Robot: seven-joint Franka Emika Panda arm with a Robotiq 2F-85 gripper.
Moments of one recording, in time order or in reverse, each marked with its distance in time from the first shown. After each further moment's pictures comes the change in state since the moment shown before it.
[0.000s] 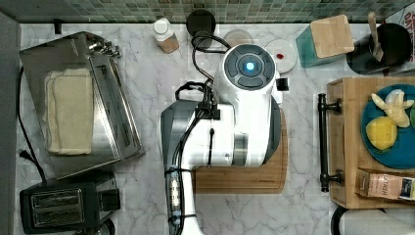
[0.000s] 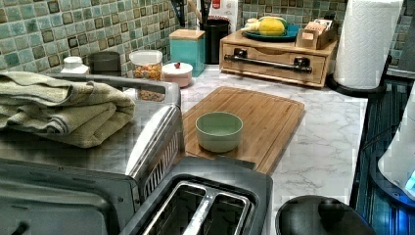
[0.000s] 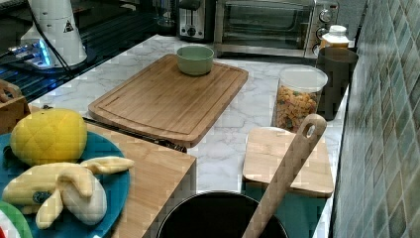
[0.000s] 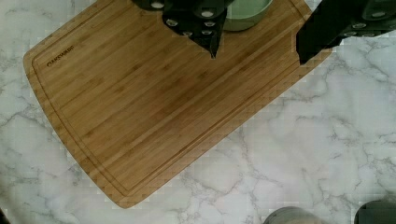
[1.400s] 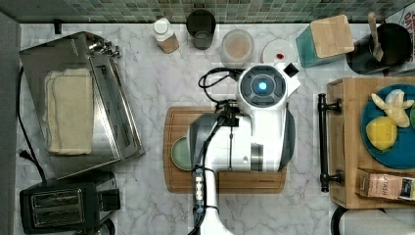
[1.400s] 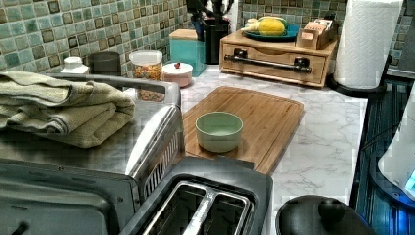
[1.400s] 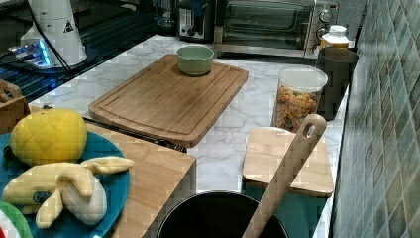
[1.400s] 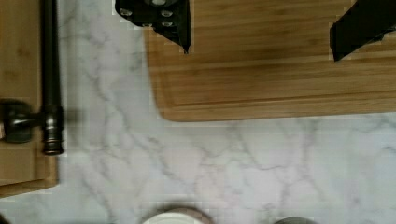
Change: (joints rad) arm -0.055 -0.001 -0.046 -0.174 -0.201 0.238 -0.620
